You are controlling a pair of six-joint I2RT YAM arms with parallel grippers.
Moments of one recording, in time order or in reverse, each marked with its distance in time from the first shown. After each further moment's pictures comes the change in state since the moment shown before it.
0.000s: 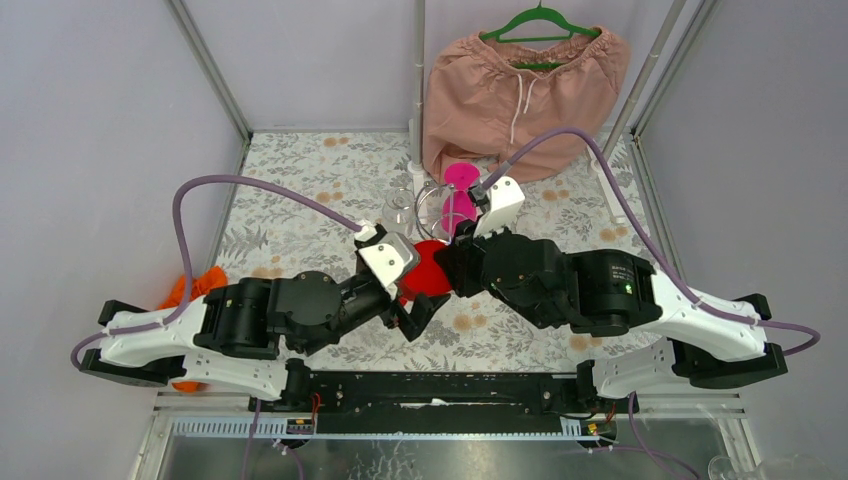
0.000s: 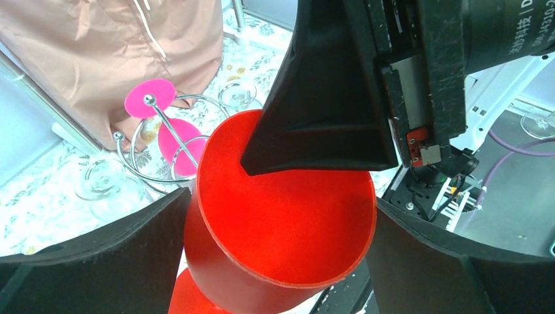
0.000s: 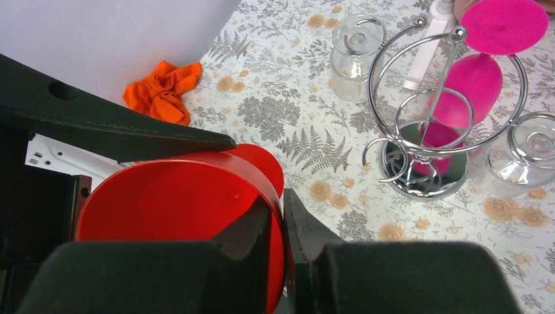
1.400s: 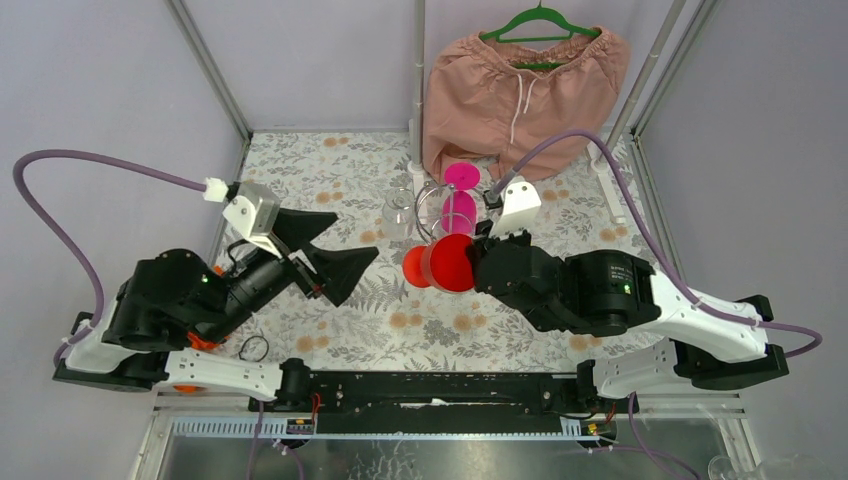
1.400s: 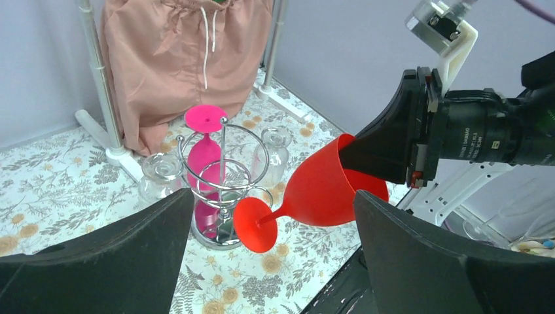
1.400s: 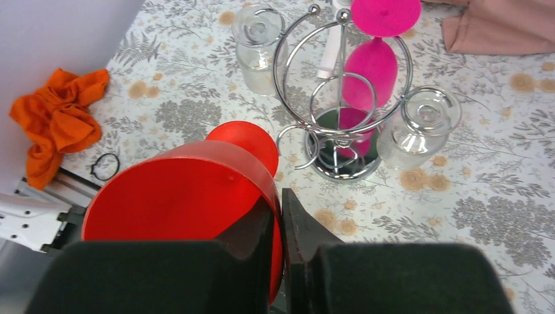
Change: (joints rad) left arm 0.007 -0.191 0.101 -0.067 -0.105 -0.131; right arm -0.008 -0.009 -0.030 -0.176 0.161 0.070
